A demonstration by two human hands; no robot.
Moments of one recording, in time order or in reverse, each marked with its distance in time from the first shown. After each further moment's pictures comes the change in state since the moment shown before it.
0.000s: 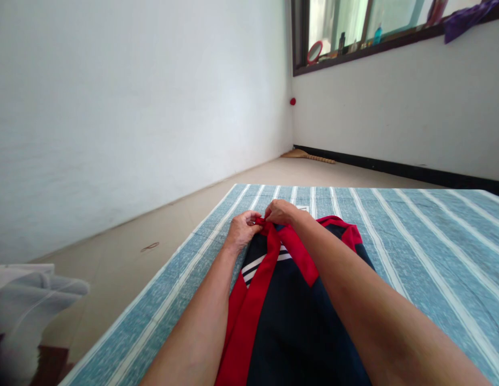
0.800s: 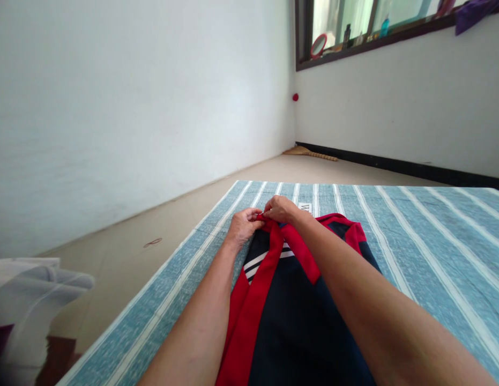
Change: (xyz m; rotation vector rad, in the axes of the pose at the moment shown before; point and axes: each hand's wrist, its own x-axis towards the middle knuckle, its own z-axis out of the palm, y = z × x) left_hand 0.001 -0.004 -0.001 -0.166 -0.027 -0.105; right_hand -0.003 -0.008 0.007 0.078 0.099 -0.015
